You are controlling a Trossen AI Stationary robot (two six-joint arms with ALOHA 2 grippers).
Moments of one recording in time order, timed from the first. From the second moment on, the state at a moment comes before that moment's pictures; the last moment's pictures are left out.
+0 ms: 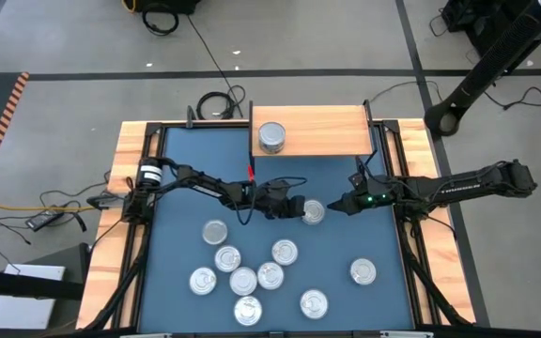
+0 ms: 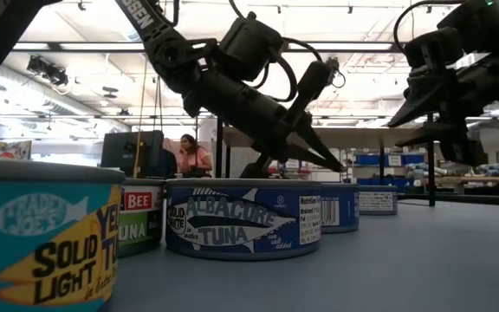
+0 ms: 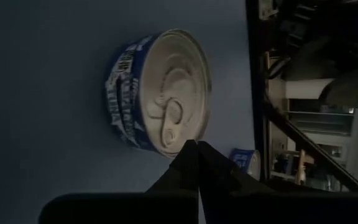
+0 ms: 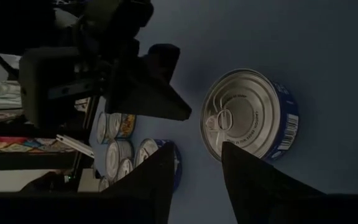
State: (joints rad) left arm 0.02 2.04 1.17 0.38 0.08 -1.37; right arm -0.02 0.75 0.22 0.02 -0.02 1.21
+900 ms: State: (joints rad) left arm 0.02 2.08 1.17 0.27 0.04 -1.42; right arm -0.02 0.75 0.22 -0.02 -0.02 1.22
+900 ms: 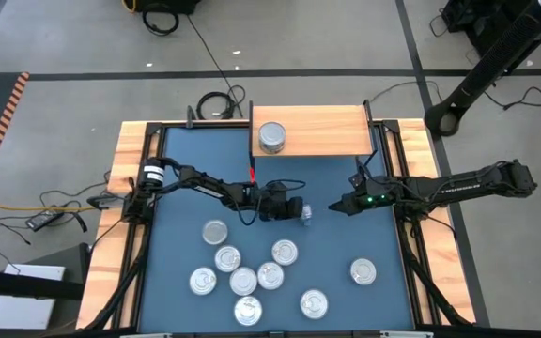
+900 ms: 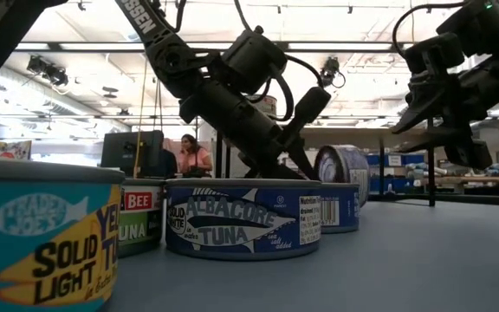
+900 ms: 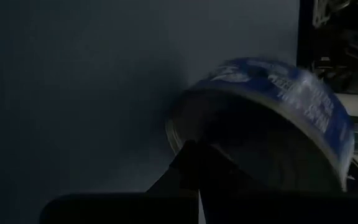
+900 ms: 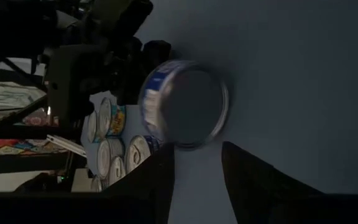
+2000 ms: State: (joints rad) left arm 0.02 2.08 1.17 0.32 0.06 -1.42; right arm 0.02 1.09 0.66 -0.40 0.06 0.56
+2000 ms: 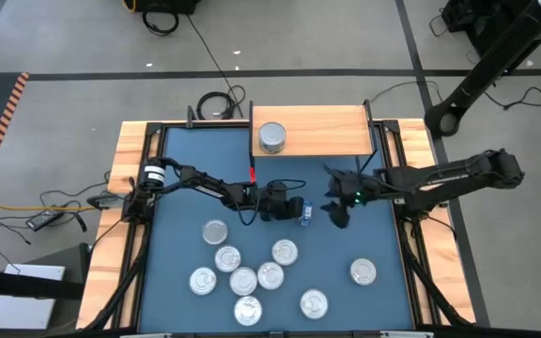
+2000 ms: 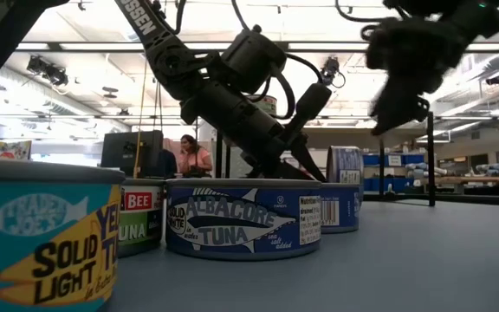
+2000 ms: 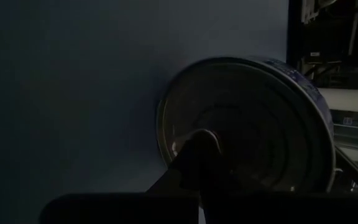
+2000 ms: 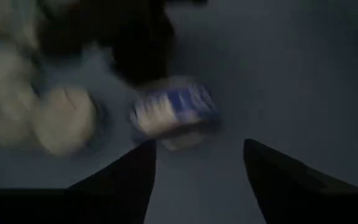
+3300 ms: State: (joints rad) left arm 0.01 2.08 1.17 0.37 0.05 -1.40; right arm 0.07 1.41 0.67 -0.17 0.18 0.97
